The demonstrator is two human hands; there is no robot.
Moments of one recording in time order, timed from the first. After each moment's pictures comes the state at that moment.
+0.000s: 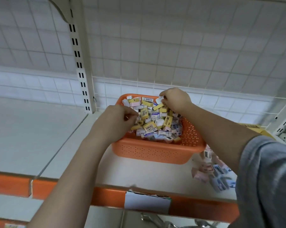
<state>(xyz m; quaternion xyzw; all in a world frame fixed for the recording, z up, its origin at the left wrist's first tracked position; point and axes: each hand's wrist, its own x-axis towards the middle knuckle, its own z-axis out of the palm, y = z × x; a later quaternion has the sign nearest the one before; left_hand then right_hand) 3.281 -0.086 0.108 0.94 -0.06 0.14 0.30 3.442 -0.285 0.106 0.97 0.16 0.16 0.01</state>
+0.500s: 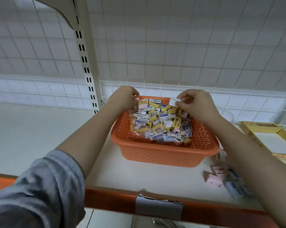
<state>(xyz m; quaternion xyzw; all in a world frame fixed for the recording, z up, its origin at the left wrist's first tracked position) 3.391 -0.067 0.120 0.98 -0.06 0.15 0.15 3.369 -0.304 0.116 0.91 0.13 0.19 -0.35</state>
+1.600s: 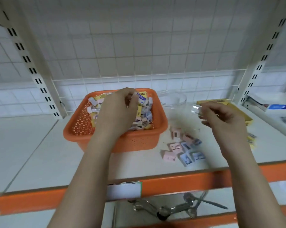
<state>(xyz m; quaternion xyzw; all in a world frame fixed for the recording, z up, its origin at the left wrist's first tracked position) 3.274 -0.188 0.118 0.88 -0.13 0.27 0.38 3.223 -0.409 0.086 0.71 -0.04 0.30 -0.64</state>
